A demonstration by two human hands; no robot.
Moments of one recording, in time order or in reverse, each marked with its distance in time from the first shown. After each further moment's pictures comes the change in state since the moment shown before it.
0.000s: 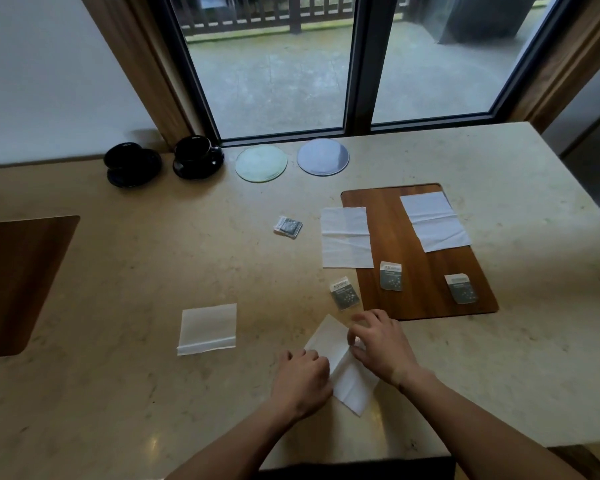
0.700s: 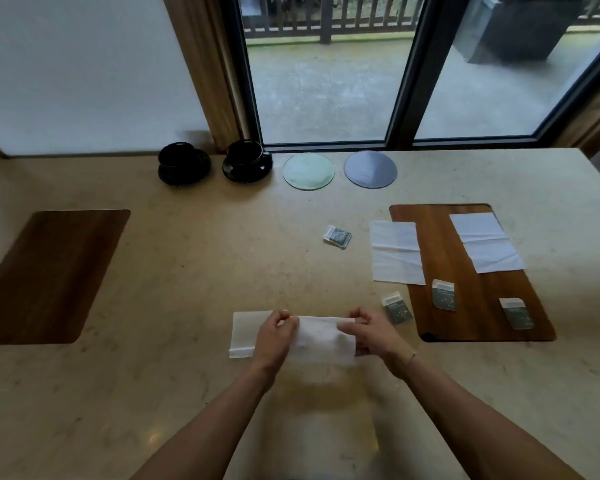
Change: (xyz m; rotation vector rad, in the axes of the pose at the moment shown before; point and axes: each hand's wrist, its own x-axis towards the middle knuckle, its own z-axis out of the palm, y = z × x) left_hand -0.007 -0.127 -0.066 -1.269 0.358 -0.499; right_hand 0.055 -0.113 -0.033 1.165 -0.208 0.379
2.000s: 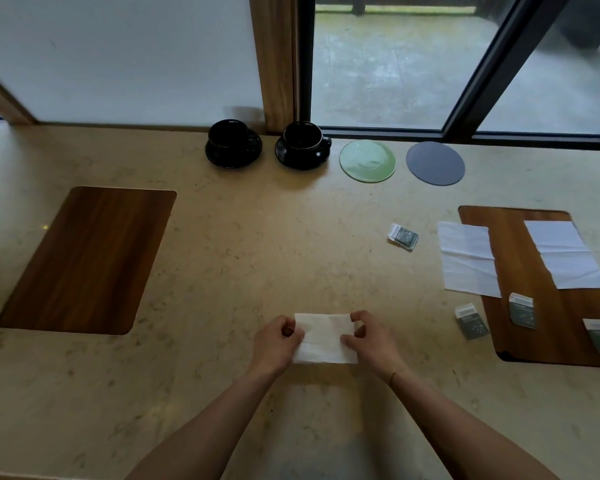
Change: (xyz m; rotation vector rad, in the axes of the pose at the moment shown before) left_hand 0.056 -0.042 -0.126 0.468 0.041 0.056; right_hand 0.067 -0.009 0.136 -0.577 0.212 -0.058
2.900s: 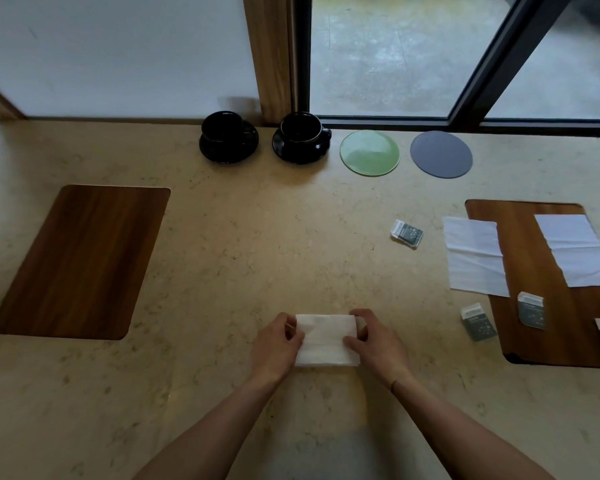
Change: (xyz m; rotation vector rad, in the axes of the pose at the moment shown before) left_hand 0.009 -0.002 0.007 0.152 0.025 0.035; right_hand 0.005 0.005 -0.001 -0.110 0.008 -0.041
